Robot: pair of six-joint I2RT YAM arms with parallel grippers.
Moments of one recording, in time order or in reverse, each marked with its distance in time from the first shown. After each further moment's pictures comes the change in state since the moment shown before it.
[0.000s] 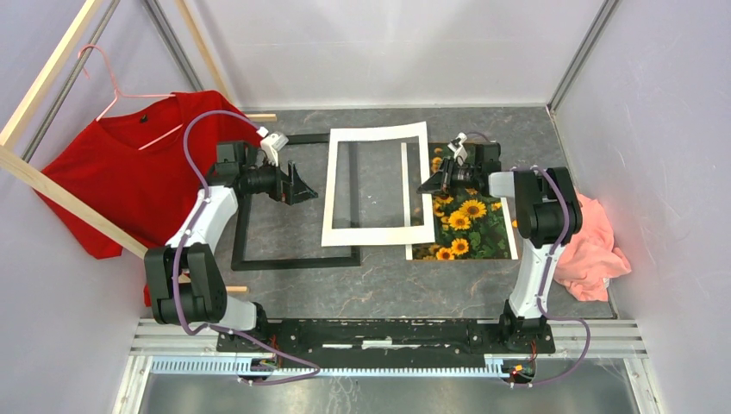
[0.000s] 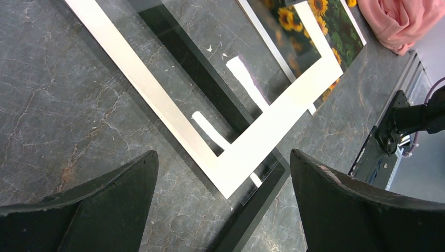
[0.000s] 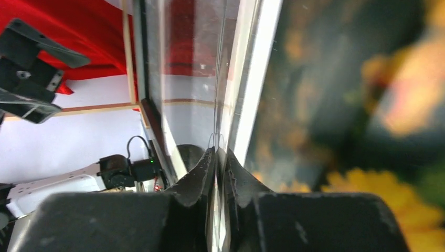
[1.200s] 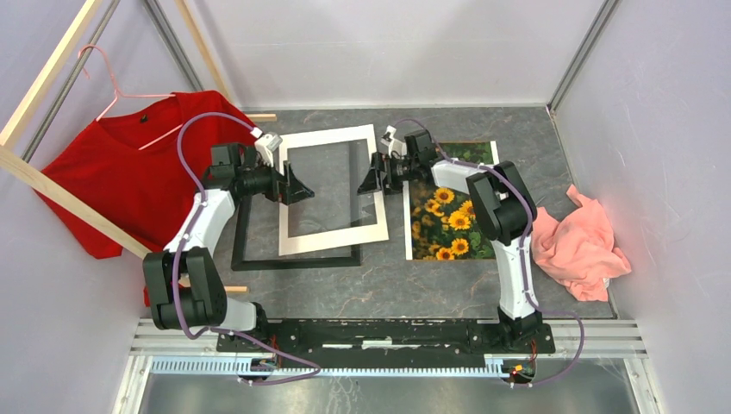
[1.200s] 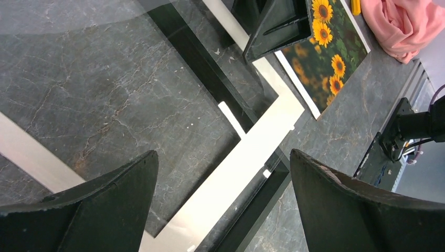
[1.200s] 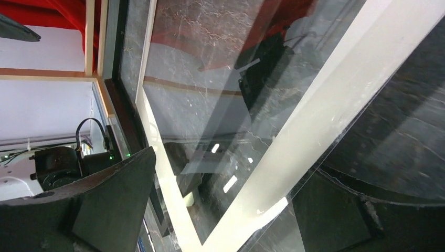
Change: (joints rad) left arm 0.029 -0.025 -0.025 0.029 0.001 -0.014; right arm 0.345 0.169 0.366 -0.214 0.185 -0.158
